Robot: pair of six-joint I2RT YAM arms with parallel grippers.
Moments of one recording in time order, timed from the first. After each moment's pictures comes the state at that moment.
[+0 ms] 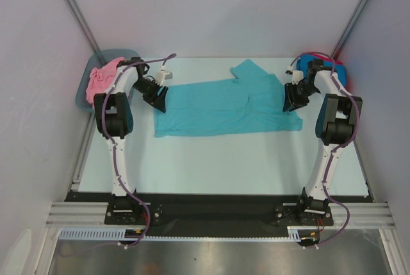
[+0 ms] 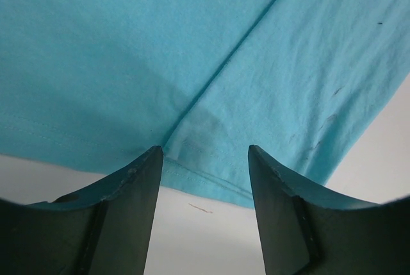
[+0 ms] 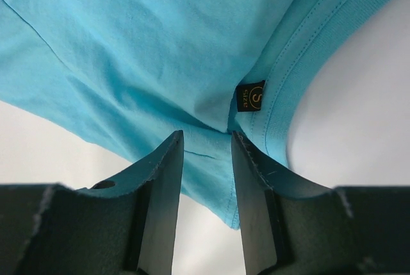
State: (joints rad) left arm 0.02 2.39 2.08 -1.19 0.59 0.76; right arm -0.14 2.18 1.78 -0.94 -0.43 -0.36
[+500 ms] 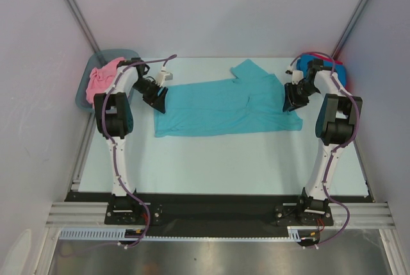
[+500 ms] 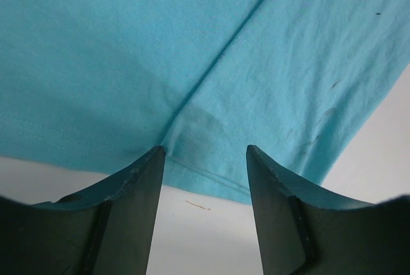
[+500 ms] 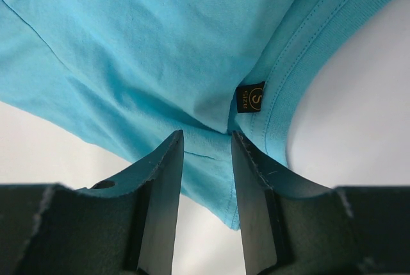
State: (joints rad) left arm 0.01 2.39 2.07 -1.22 0.59 0.79; right arm -0.13 2.18 1.78 -0.94 -0.43 -0.36
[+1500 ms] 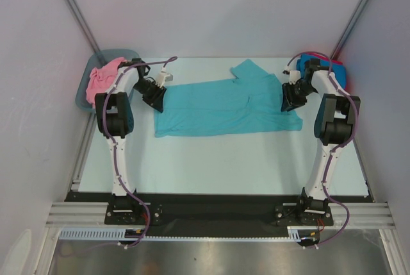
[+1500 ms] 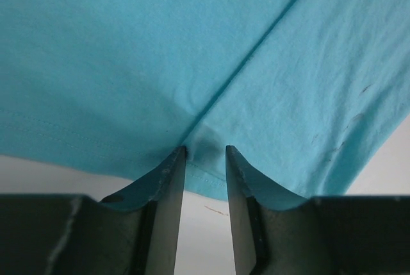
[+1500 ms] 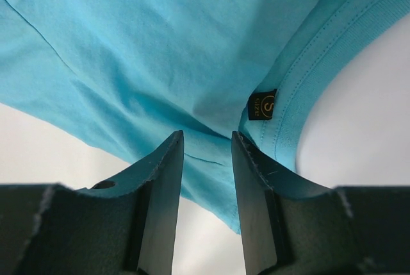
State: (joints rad) left arm 0.01 2.41 2.07 -1.18 0.55 0.78; right arm -0.11 2.18 1.78 -0.94 -0.42 -0.36
